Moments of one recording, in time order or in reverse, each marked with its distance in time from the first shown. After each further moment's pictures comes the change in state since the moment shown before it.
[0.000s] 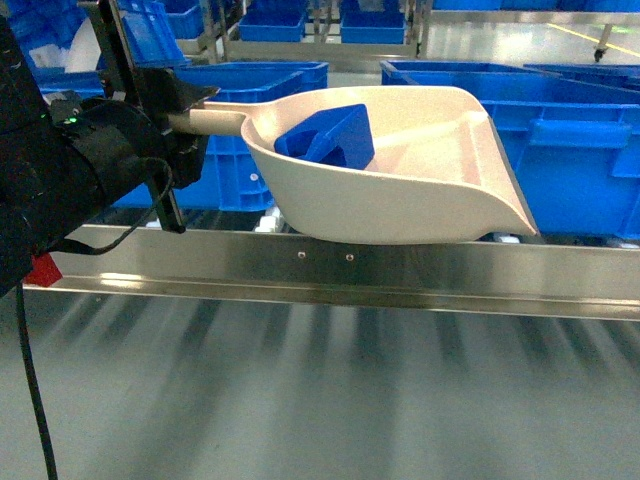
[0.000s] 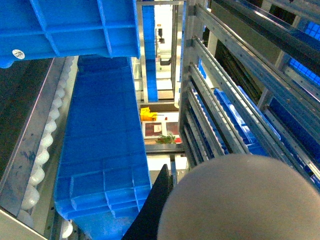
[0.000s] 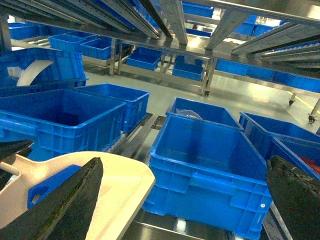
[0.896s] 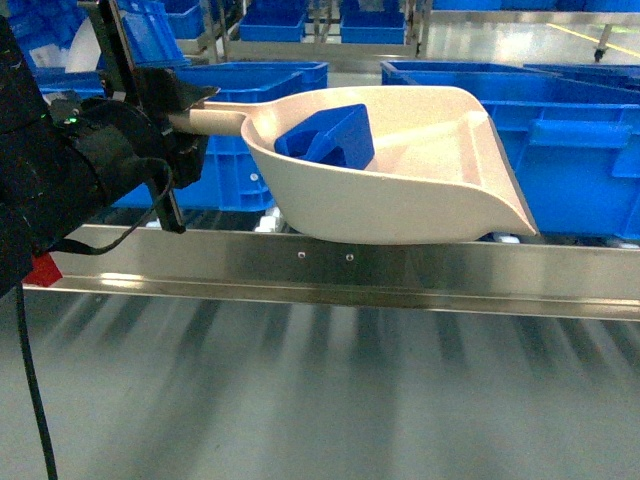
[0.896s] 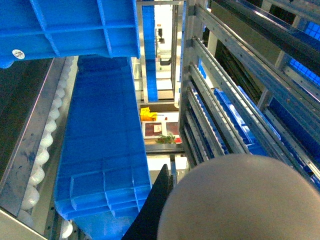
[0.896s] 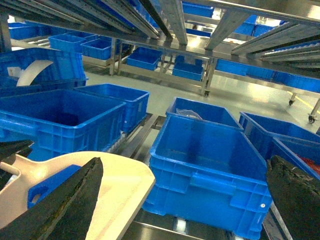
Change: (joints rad) left arm 0.000 0.000 0.000 0.000 0.000 0.000; right arm 0.000 0.000 0.000 0.000 0.000 0.000
